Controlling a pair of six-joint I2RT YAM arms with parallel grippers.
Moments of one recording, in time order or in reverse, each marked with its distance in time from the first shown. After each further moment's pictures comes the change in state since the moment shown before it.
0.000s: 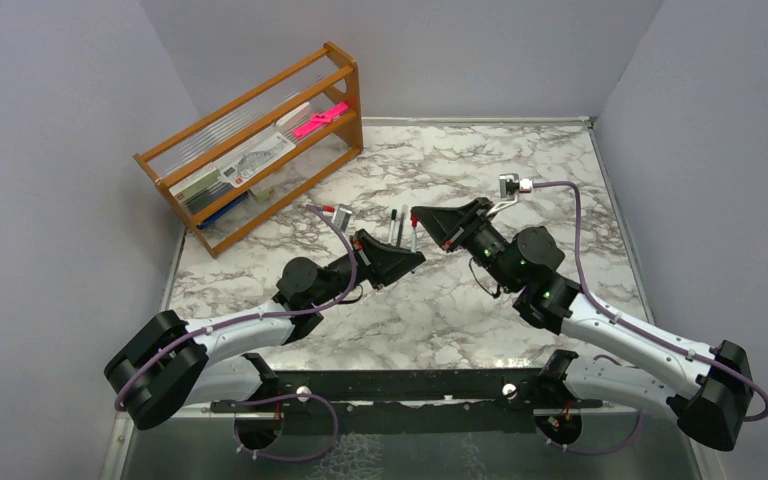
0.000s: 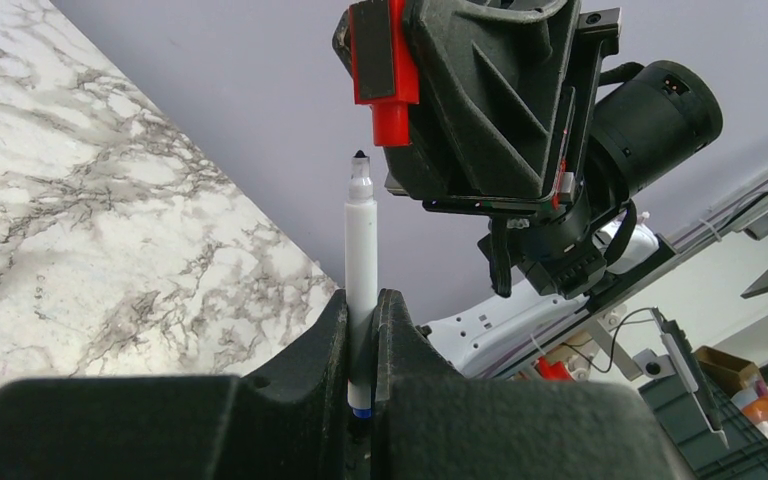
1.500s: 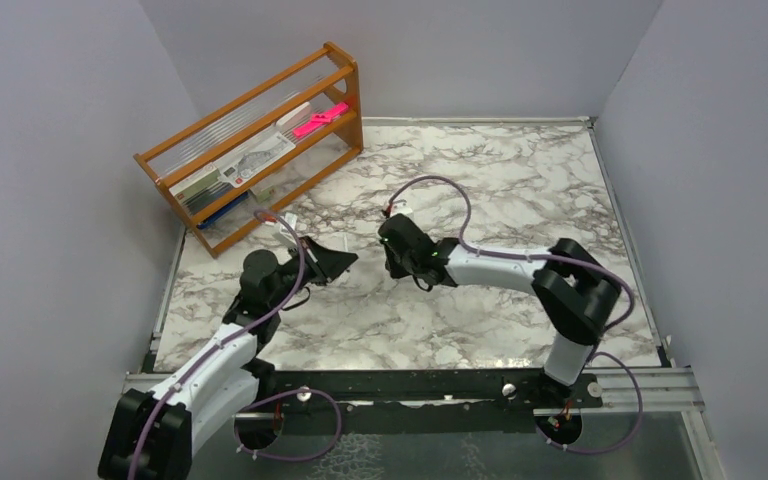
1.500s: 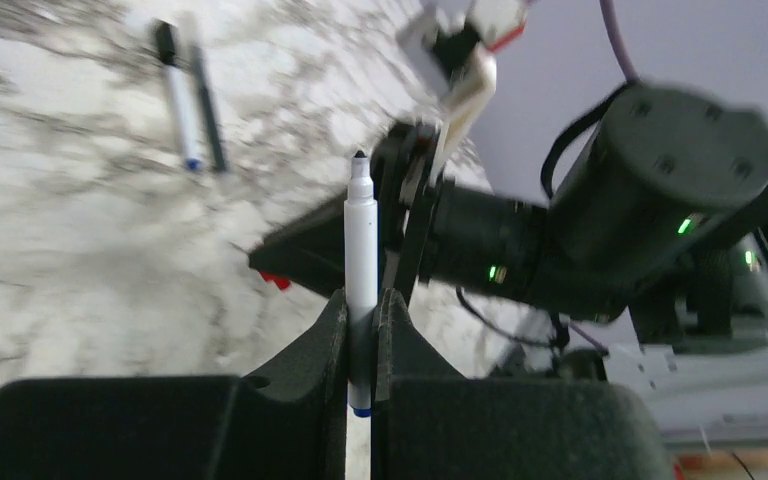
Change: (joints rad) left arm 0.538 -0.330 -0.138 -0.655 0.152 0.108; right arm 0.056 0.887 0.439 -0.624 0.140 -0.305
